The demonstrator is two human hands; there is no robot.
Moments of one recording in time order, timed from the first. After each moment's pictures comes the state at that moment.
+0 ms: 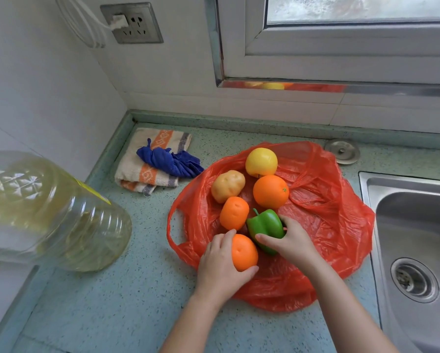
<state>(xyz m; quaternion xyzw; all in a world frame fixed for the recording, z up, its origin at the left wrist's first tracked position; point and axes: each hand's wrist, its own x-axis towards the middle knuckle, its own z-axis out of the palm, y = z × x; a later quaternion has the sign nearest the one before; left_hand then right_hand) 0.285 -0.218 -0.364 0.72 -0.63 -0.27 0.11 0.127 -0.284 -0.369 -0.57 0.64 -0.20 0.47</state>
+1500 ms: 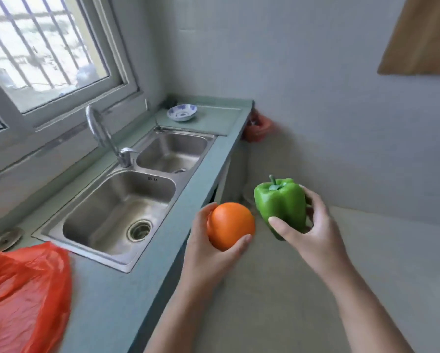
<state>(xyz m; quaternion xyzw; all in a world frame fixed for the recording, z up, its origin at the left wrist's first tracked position) 0.059 0.110 -0.228 0.11 -0.79 -0.58 0.16 0.007 0.279 -0.208 -0.09 0.79 -0.61 -0.07</state>
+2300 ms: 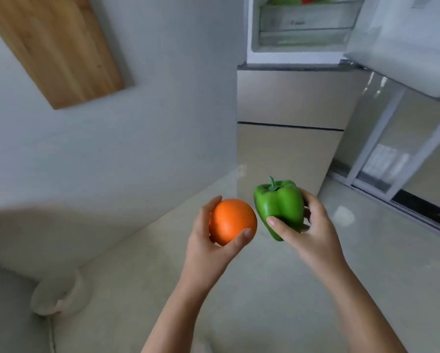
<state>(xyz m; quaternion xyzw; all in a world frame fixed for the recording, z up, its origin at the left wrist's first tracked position) -0.076 0.648 -0.221 -0.31 -0.73 -0.59 -0.15 0.040 0.778 -0.216 0.33 0.71 -0.51 -0.35</state>
